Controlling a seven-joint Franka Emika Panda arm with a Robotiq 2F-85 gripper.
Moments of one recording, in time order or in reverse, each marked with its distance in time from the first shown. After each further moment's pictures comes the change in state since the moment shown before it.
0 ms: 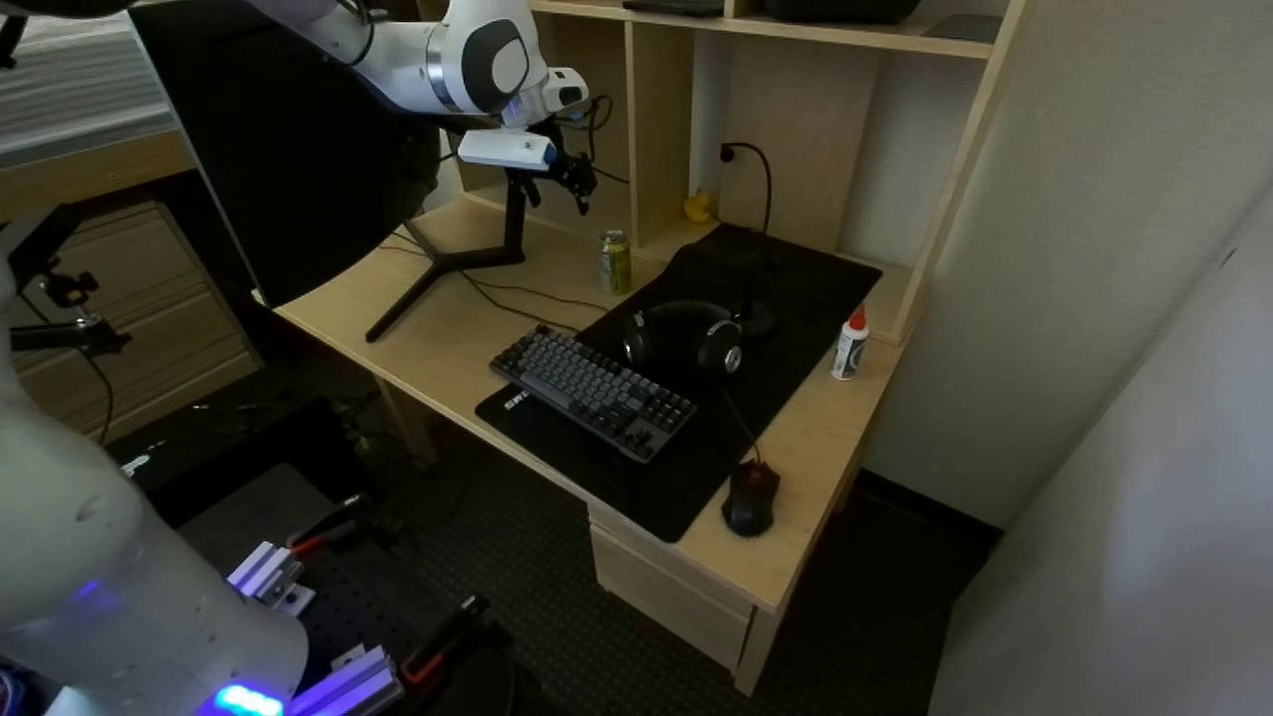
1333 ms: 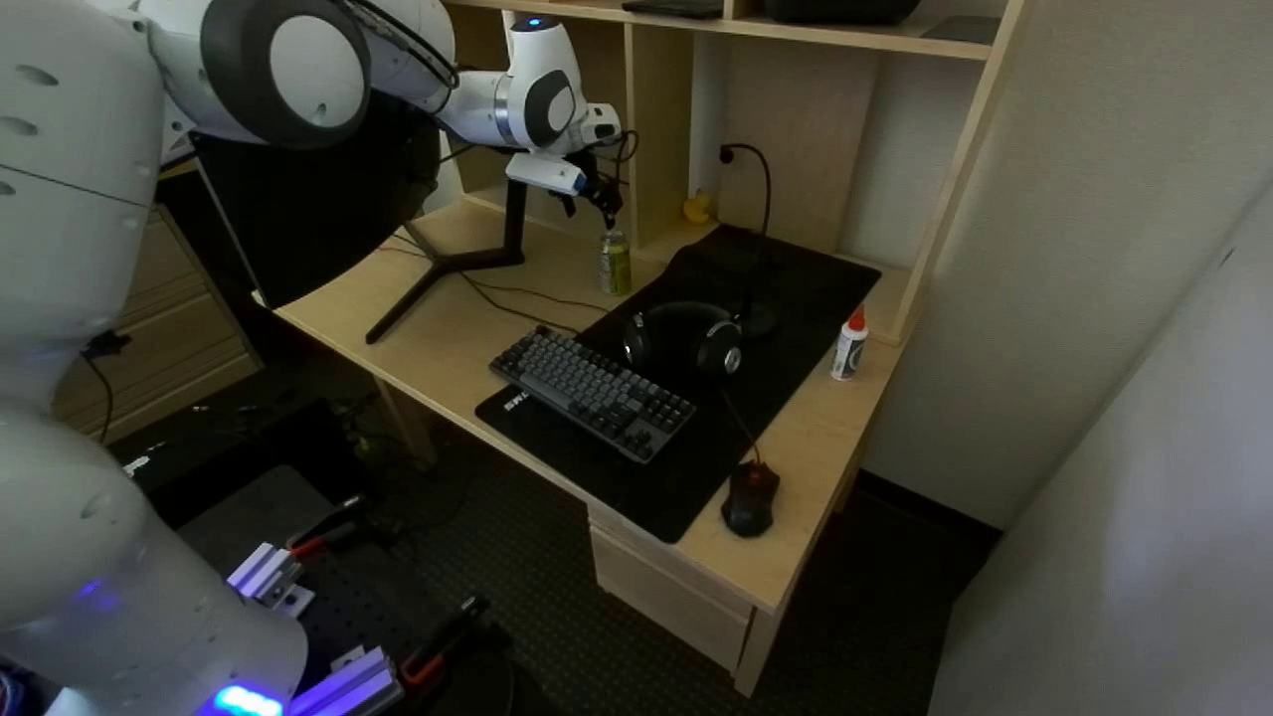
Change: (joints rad) arm 0.018 0.417 -0.006 0.486 0.008 -0.056 0.144
